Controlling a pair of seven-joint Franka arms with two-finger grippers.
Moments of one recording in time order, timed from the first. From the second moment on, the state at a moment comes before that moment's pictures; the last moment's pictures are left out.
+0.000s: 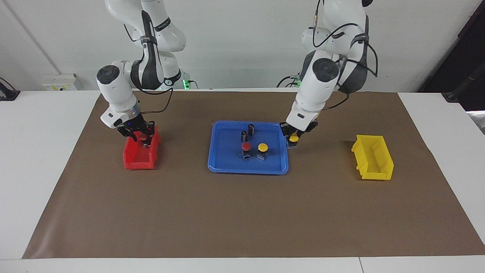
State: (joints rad) left arm -0.39 0.10 0.01 -1.80 -0.08 1.82 -0.45; right arm -0.11 -0.10 0.04 -2.43 -0.01 2.36 -0.14
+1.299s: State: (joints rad) left arm 0.10 0.11 0.01 -2.07 -0.03 2.14 0.17; right arm 0.51 0.32 0.07 -1.59 -0.04 1.94 0.66
